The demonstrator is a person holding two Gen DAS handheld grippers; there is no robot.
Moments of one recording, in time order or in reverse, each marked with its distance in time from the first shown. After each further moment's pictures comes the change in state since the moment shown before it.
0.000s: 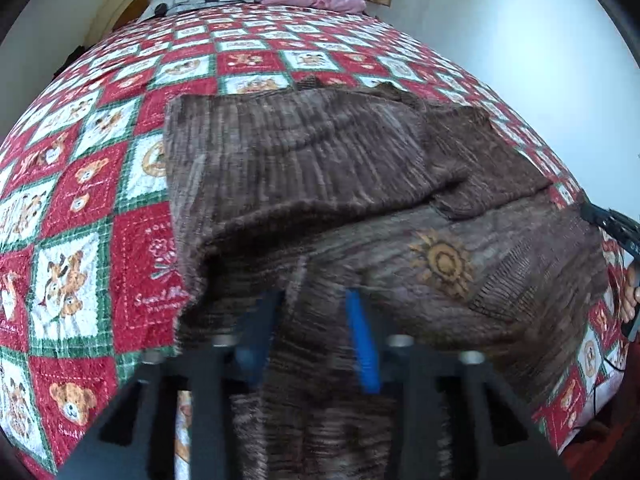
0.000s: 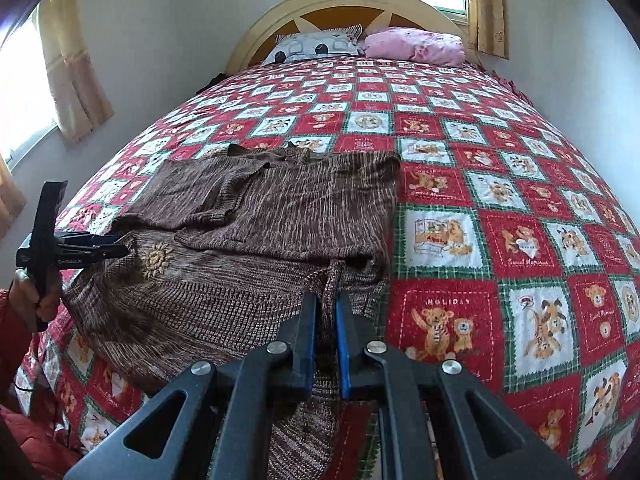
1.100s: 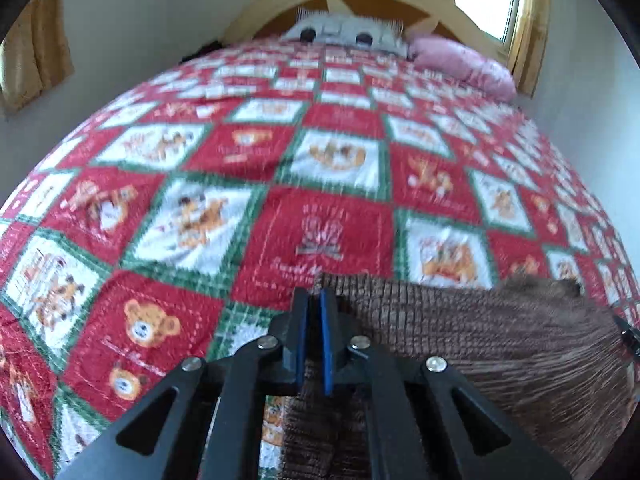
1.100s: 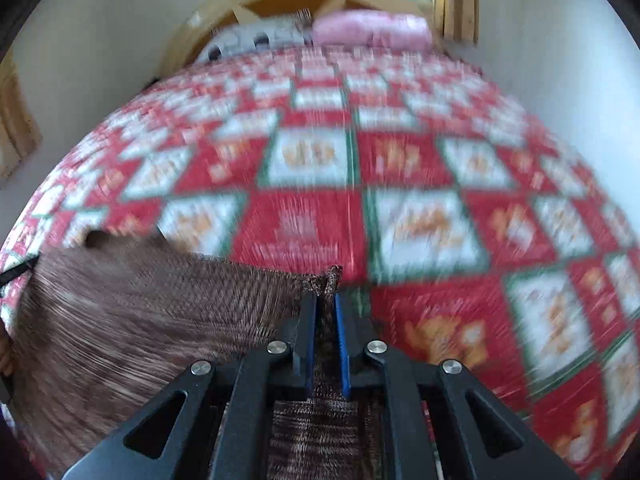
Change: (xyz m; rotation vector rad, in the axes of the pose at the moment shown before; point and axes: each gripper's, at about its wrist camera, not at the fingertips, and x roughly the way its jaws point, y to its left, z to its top) left arm 0.059 0.103 0.110 -0.377 -0.229 0.365; right arm 0.188 -0.055 0.134 0.110 0.001 -0.147
